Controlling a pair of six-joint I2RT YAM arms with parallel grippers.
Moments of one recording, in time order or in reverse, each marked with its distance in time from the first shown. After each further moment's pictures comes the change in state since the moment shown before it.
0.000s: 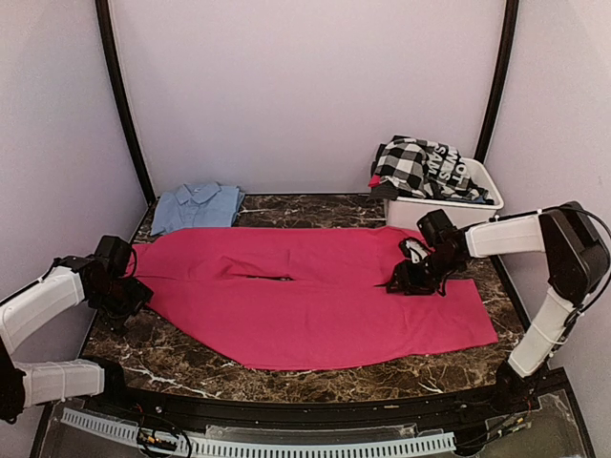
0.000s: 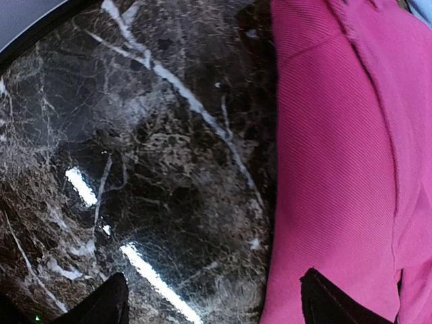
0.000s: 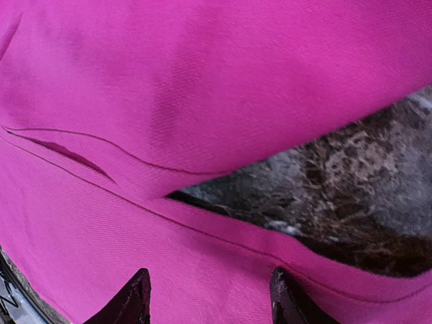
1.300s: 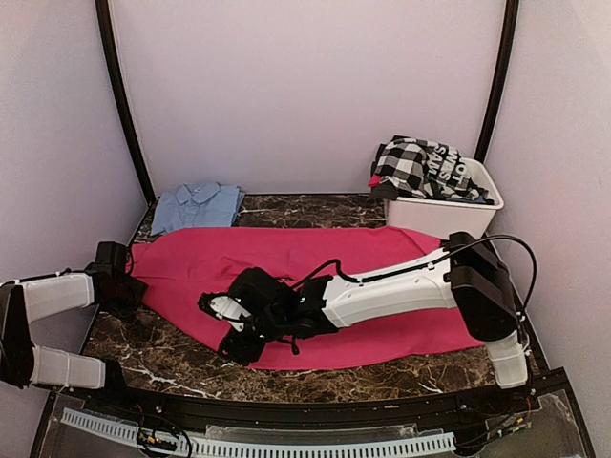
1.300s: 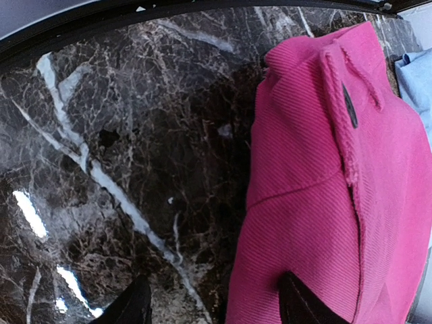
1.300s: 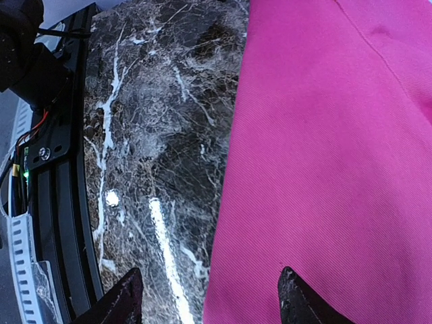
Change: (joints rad) left arm 0.151 0.164 -0.142 0.514 -0.019 -0.019; right arm 0.914 0.457 0.663 0.195 0.237 -0.229
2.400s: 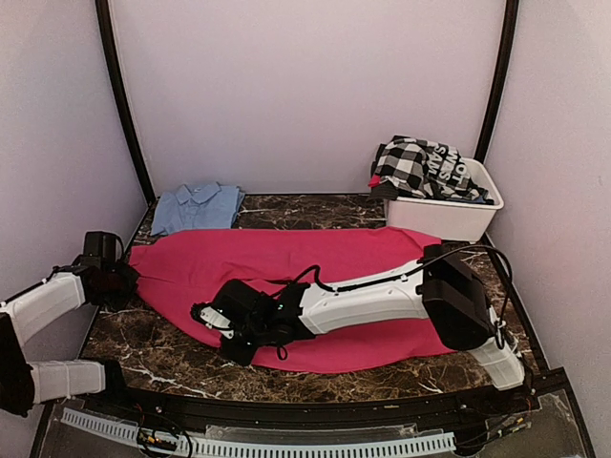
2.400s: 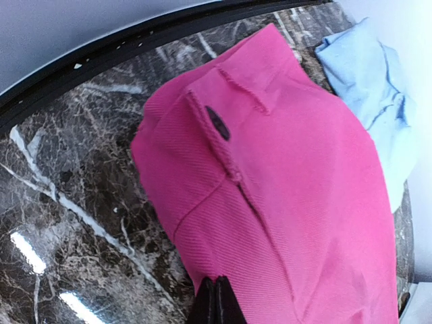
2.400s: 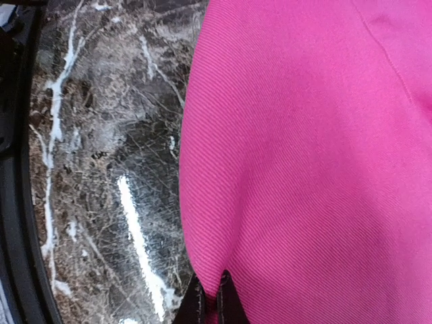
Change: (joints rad) left arm 0.026 -0.111 0.045 -0.041 0.045 0.185; right arm 0.032 0.192 0.227 -0.148 0.117 -0.048
